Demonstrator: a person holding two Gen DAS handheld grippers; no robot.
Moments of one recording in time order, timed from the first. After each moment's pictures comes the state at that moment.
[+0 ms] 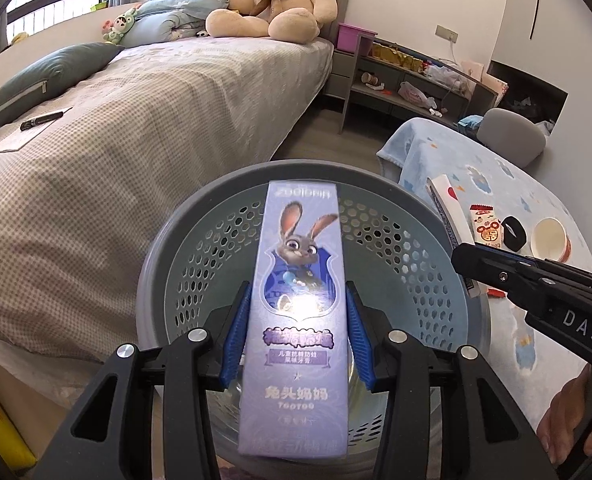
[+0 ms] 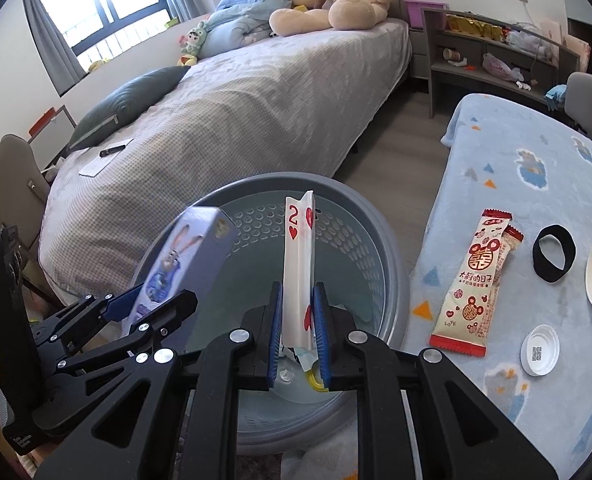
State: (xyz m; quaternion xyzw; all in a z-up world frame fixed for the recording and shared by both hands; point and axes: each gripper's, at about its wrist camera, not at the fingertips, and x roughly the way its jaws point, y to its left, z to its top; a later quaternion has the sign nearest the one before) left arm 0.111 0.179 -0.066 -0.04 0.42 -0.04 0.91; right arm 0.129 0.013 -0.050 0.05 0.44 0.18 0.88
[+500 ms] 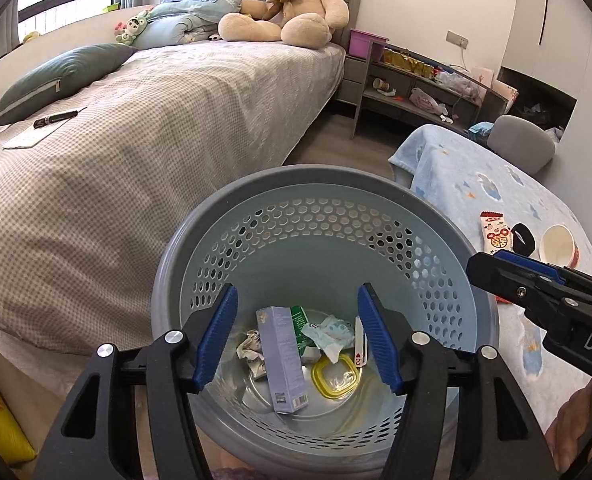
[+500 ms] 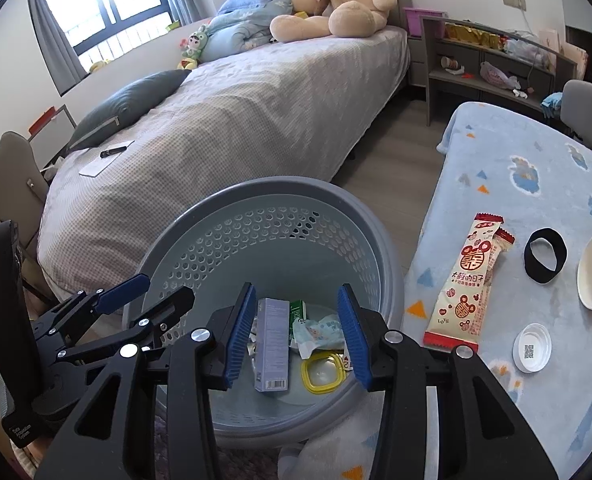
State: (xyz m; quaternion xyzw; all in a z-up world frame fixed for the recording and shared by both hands) left arm 0.107 0.183 -0.065 -0.04 0.41 -0.02 0.91; right arm 0.120 0.013 -0.046 0.04 0.43 0.18 0.89
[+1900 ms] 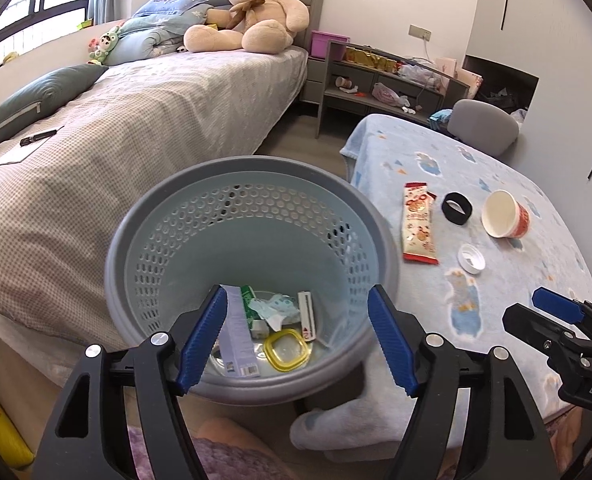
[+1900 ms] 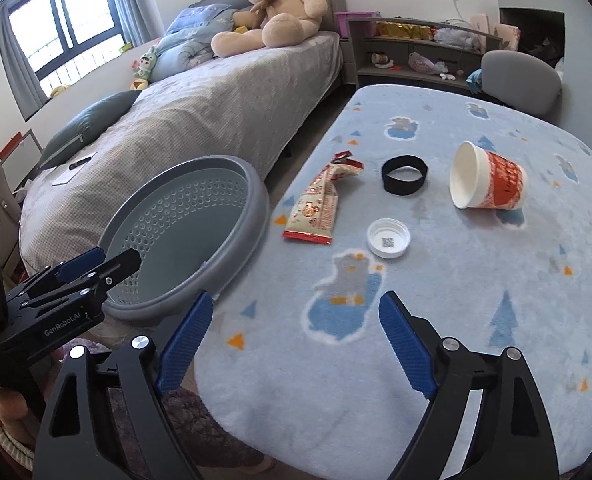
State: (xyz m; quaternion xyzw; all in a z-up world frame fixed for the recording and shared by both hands) left arm 0.047 0.114 -0.043 -0.03 0.40 -0.07 0.91; right arm 0.018 -0.097 -0.043 0.07 0.42 0.08 0.90
